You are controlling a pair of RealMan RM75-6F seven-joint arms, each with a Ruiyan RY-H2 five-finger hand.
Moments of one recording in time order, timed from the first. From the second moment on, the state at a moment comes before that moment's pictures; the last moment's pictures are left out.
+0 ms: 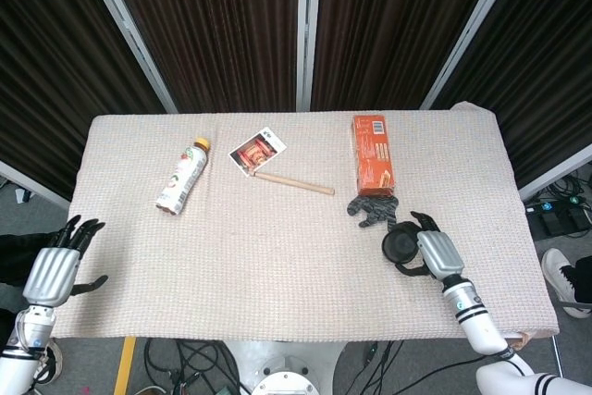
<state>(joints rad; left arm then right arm) -0.16 -1.34 0.00 -1.28 1.54 1.43 -0.12 0.42 -1.48 0.04 -1.35 -1.37 1.07 0.20</state>
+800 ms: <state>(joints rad) -0.15 -1.33 0.00 -1.28 1.54 1.43 -0.11 0.42 -1.49 0.03 -1.33 -1.38 1.02 0.15</state>
